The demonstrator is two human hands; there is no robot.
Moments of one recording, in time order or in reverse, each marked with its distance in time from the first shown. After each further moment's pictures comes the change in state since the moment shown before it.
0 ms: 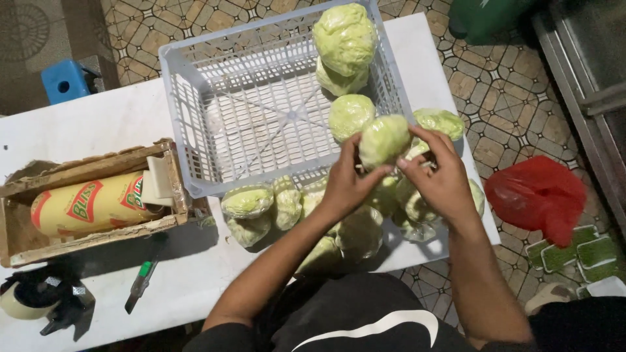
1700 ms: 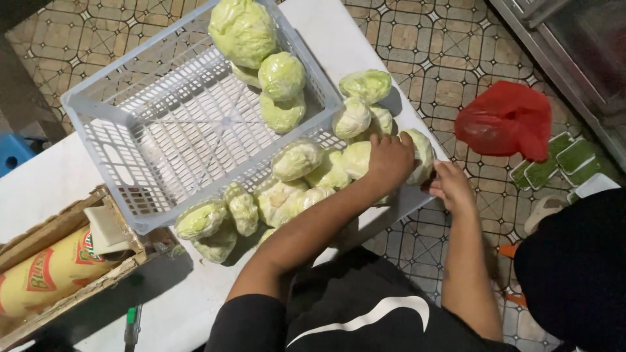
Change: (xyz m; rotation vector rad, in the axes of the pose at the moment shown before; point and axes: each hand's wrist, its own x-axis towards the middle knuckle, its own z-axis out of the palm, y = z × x) left_hand 0.012 -0.098 0.216 1.109 -0.527 0.385; right_hand -0.124 0.203 -0.073 0.340 0.463 0.938
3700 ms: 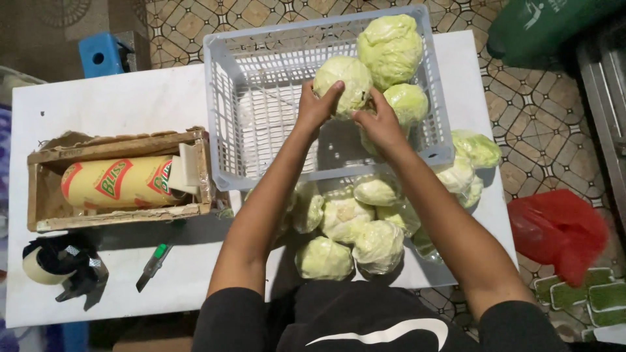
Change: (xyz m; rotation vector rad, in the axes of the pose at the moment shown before) left_hand -0.078 -0.341 -0.150 -1.211 0.806 -0.828; right_hand -0.048 -0.166 0.347 -0.043 -0.795 -0.568
